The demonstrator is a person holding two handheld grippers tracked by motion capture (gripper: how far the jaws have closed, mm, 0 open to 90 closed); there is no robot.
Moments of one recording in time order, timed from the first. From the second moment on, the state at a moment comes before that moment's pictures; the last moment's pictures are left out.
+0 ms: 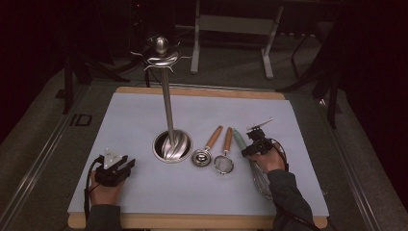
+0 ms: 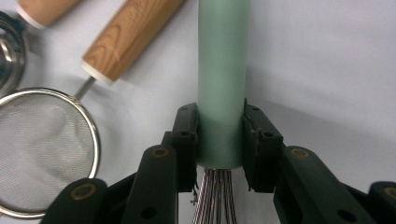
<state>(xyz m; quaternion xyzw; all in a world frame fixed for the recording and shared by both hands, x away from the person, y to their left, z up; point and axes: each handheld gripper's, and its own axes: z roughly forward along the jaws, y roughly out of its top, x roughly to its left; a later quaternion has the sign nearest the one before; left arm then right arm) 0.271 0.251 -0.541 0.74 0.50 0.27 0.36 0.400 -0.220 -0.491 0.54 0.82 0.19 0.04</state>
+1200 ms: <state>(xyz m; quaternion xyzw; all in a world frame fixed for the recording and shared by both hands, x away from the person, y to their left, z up) 0.271 0.252 -0.541 0.74 0.50 0.27 0.36 0.355 -0.203 -0.427 0.45 0.82 0.34 0.12</state>
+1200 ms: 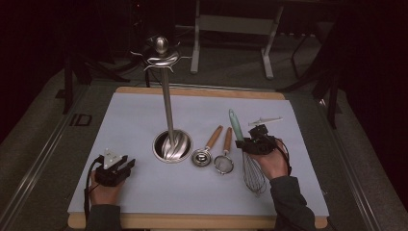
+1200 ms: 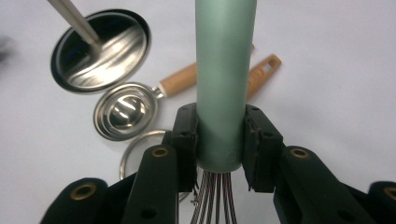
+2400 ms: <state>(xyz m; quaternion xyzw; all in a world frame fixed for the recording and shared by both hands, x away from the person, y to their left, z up) 0.271 0.252 -0.540 0.74 0.50 0.27 0.36 0.345 -0.161 -0.378 0.36 0.82 0.42 0.18</state>
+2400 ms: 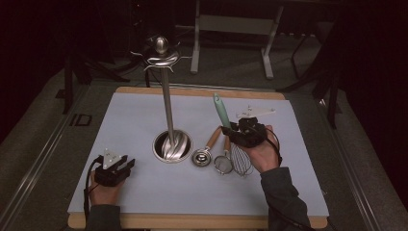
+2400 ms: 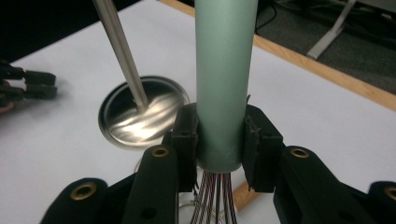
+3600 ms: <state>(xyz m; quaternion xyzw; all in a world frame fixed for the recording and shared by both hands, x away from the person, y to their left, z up) 0.271 0.253 -0.540 0.73 0.51 0.27 0.37 0.340 -0.127 -0.340 0.28 0.80 0.49 0.21</state>
